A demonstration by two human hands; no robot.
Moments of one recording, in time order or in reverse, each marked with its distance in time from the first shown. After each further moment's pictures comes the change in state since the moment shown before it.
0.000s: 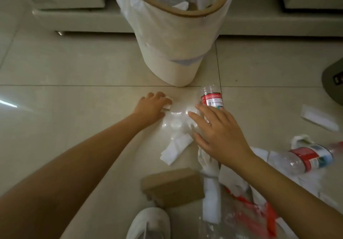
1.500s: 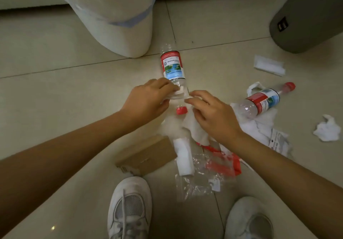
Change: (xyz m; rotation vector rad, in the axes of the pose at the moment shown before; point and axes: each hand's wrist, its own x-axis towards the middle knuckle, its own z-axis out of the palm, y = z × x) left_hand -0.058 0.119 -0.009 -0.082 0.390 0.529; right_hand -0.096 0.027 -0.001 0.253 0.166 0.218
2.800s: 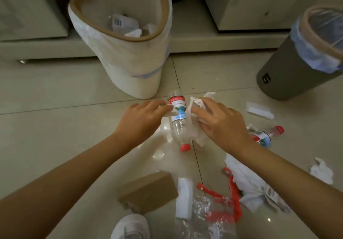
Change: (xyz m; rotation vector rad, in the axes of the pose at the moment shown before) left_hand 0.010 -0.018 -0.060 0.200 0.189 0.023; right_hand 0.066 -0.015 -0.077 -0.388 0.074 -0.167
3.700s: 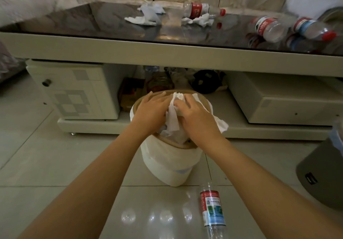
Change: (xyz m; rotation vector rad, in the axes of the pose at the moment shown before) left_hand 0.155 -0.166 -0.109 0.177 -0.025 -0.406; right_hand 0.284 -0.039 -0.023 0.152 0.169 -0.042
